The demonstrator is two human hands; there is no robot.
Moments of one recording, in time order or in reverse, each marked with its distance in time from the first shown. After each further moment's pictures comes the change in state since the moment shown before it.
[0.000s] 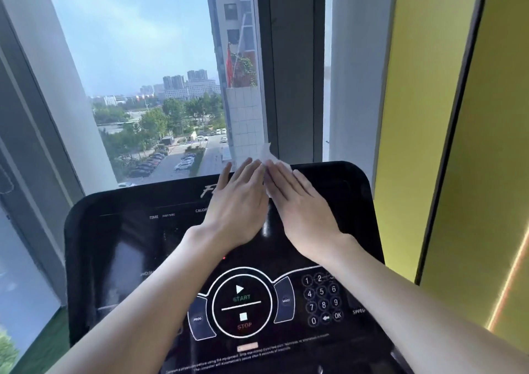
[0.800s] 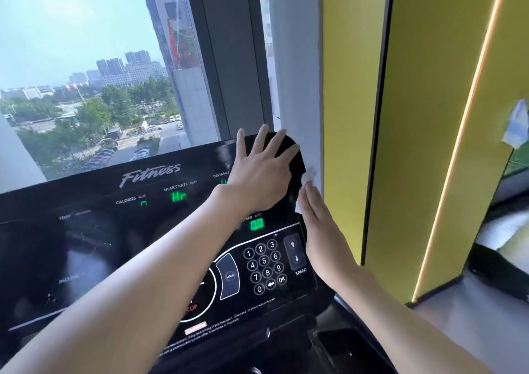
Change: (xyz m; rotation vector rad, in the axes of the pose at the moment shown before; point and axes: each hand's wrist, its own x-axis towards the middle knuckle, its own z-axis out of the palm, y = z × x) left_hand 0.054 0.113 0.045 0.163 -0.121 0.324; right_hand -0.156 0.058 0.010 0.329 -0.113 0.476
